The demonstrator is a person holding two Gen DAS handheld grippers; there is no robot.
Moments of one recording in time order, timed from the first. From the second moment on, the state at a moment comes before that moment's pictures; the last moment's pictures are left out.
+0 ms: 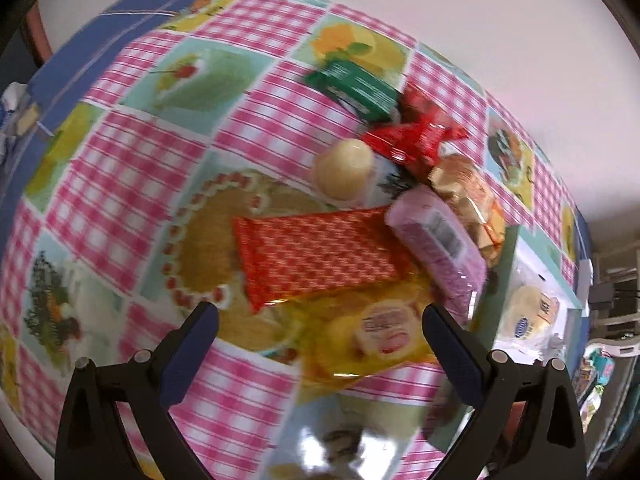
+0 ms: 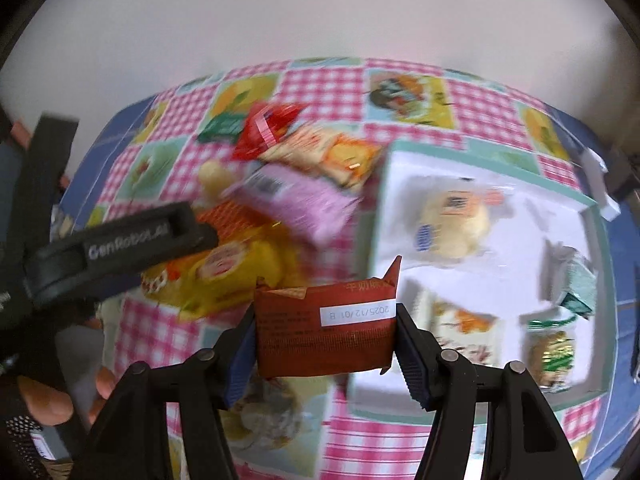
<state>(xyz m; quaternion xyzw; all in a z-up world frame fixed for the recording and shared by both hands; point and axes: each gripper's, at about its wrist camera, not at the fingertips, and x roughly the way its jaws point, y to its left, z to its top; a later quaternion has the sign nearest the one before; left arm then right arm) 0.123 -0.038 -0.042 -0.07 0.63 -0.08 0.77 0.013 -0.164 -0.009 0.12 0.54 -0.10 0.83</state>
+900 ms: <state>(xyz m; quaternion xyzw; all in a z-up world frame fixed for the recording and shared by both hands) 0.112 -0.069 -0.057 -0.06 0.64 -0.13 0.75 0.004 -0.218 -0.007 0.19 0.52 -0.15 0.82</state>
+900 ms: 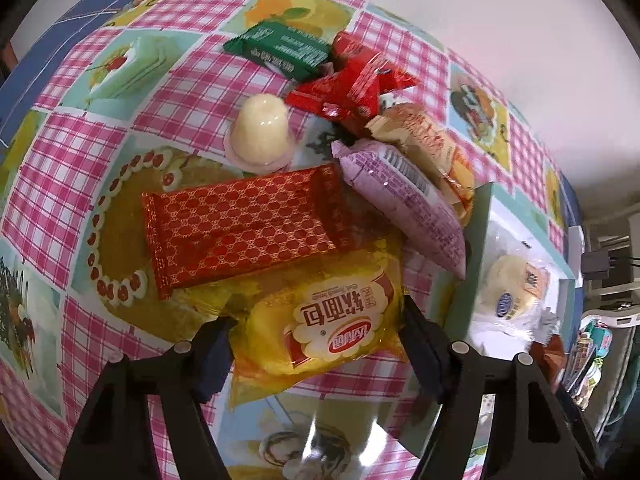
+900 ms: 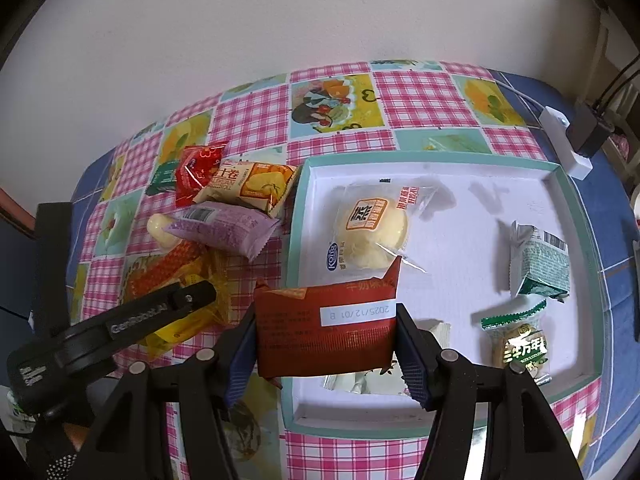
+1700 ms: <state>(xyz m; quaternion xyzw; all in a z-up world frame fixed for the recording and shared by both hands) 0.054 -0.163 0.000 0.03 0.56 -0.25 0.78 -0.040 -0.318 -0.004 0.31 0.47 -0.24 0.79</state>
